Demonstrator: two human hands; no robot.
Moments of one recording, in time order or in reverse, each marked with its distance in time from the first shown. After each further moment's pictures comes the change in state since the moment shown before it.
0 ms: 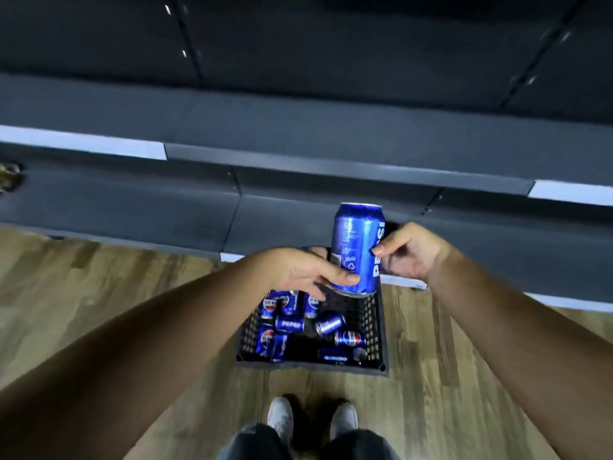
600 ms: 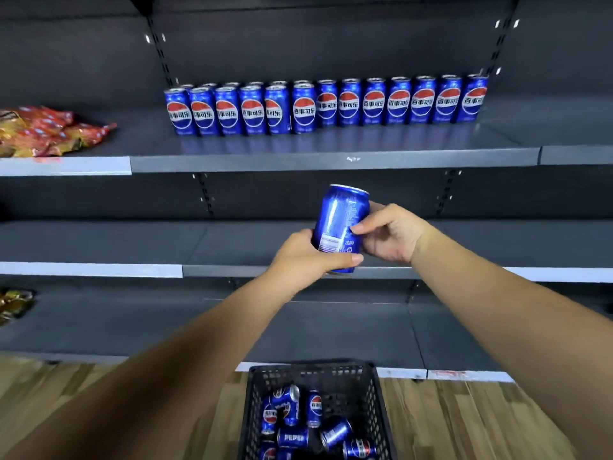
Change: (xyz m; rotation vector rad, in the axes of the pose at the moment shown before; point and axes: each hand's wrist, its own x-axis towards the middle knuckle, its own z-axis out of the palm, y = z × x) left_hand -0.105 0.143 0.050 0.183 0.826 0.520; right_hand -0.076 -0.150 0.111 -0.129 0.084 -0.443
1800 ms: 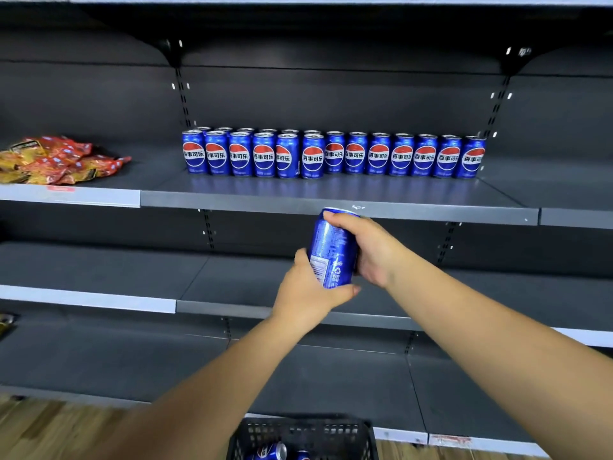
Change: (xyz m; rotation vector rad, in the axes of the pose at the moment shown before) left_hand 0.017 0.011 -0.002 0.071 0.248 0.139; right_hand 0.038 -0.026 0.045 -0.187 0.359 -0.046
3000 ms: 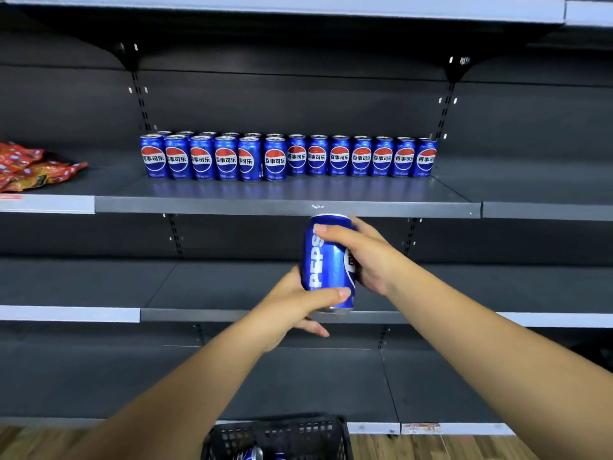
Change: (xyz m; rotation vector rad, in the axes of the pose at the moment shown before) left_hand -0.034 0.030 0.023 -0.379 -0.458 -0.088; right_hand -0.058 -0.010 -0.050 -0.014 -0.064 -0.139
